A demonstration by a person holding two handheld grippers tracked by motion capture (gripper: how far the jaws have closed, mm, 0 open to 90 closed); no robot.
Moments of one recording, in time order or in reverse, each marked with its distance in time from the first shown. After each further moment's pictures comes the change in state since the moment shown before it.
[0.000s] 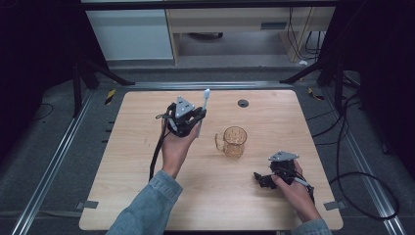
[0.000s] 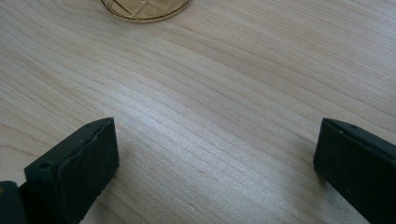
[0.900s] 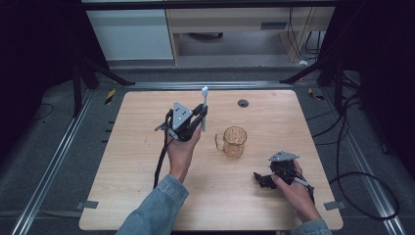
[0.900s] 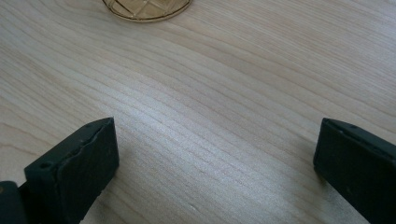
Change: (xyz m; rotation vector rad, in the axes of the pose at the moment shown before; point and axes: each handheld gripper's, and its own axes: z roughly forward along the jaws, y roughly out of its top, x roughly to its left) left arm -0.009 -0.015 0.000 -0.235 0.028 -0.027; right arm 0.000 0.000 0.000 -0.001 0.004 -0.003
